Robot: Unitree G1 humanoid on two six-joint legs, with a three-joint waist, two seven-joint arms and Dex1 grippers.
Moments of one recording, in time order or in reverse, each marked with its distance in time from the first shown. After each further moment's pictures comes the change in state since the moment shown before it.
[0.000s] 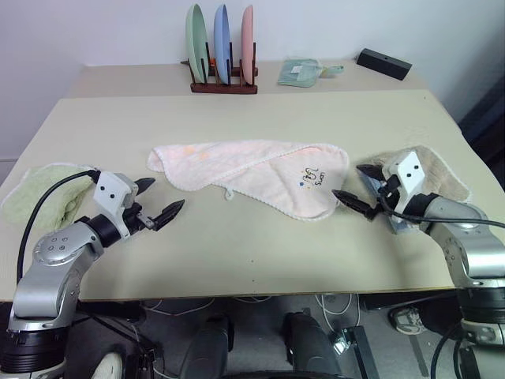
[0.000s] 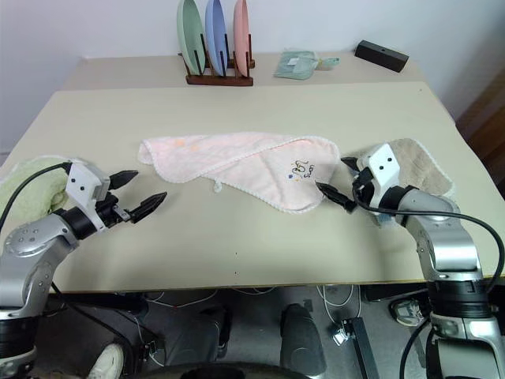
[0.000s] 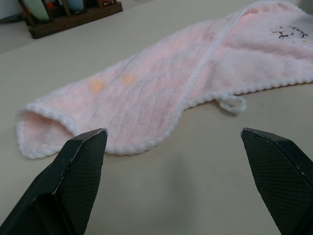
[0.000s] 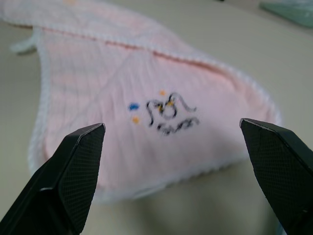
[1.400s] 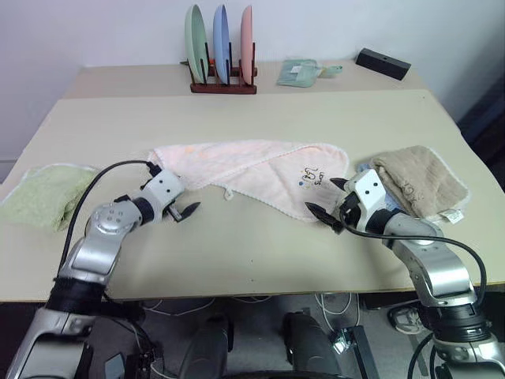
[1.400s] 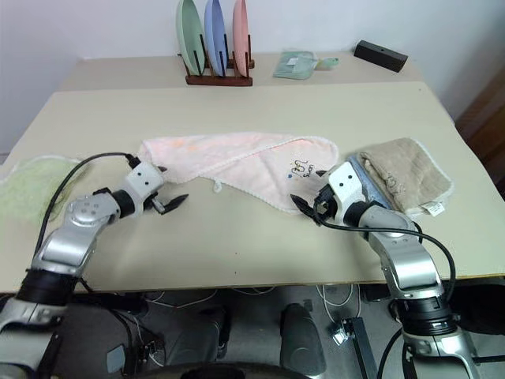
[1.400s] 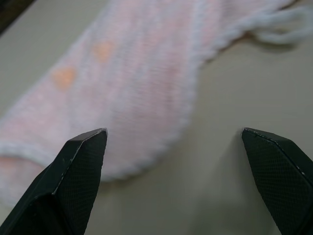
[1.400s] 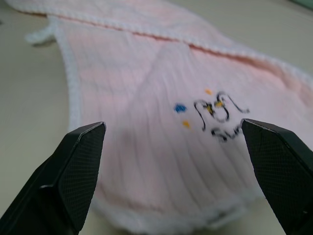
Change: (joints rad) left arm -0.362 0.010 -0.365 0.447 0.455 -0.219 0.042; right arm 0.032 0.143 0.133 -0.149 -0.103 0.050 -0.199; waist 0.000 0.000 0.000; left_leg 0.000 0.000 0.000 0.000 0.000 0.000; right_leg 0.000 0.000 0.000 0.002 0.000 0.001
